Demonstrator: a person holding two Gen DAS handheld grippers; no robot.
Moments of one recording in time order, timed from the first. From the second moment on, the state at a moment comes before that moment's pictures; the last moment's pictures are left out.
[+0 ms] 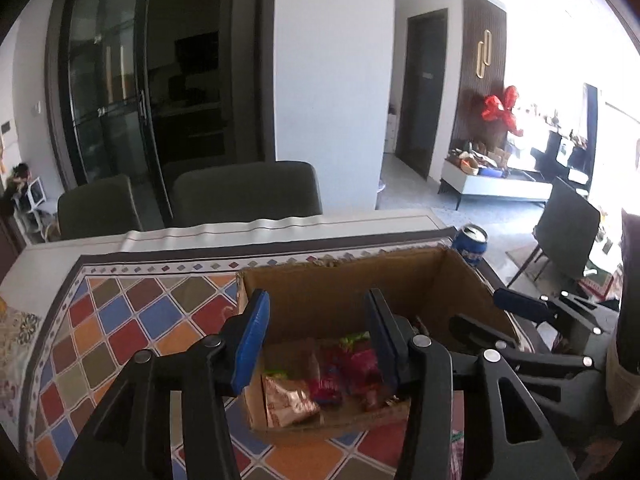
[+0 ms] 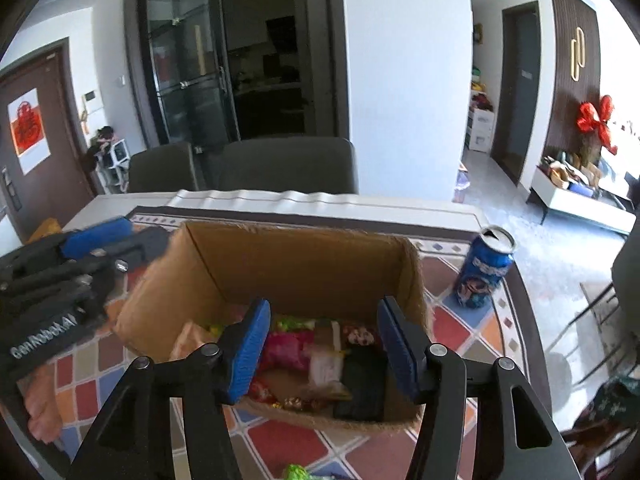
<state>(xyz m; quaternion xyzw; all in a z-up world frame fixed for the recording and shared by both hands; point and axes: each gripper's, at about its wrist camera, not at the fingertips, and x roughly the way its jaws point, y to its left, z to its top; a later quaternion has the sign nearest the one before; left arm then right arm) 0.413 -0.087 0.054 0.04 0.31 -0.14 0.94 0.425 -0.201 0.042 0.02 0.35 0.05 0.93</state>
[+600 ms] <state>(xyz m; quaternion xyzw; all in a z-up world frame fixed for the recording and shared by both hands) 0.327 -0.110 0.045 0.13 0.26 -0.24 0.93 0.331 -0.225 0.022 0.07 0.37 0.00 0.93</state>
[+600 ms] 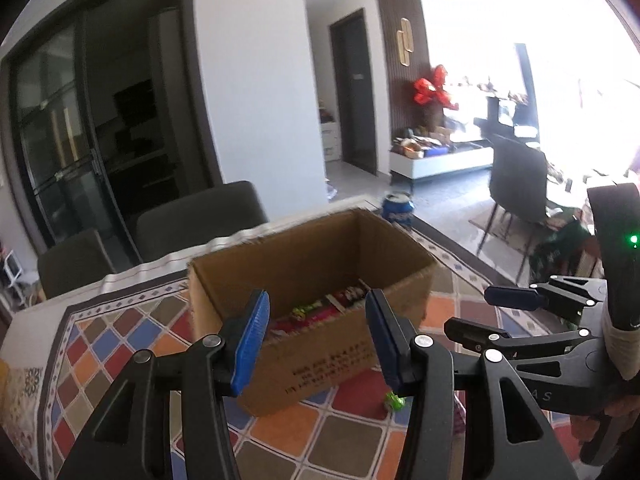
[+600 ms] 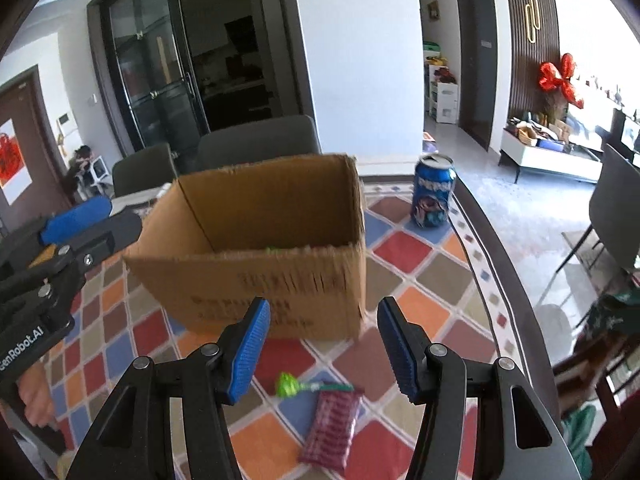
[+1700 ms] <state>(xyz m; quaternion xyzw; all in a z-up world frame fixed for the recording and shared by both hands) 0.346 -0.150 -0.095 0.24 0.39 -0.41 0.79 0.298 -0.209 -0.085 0.10 0.49 -0.05 0.87</state>
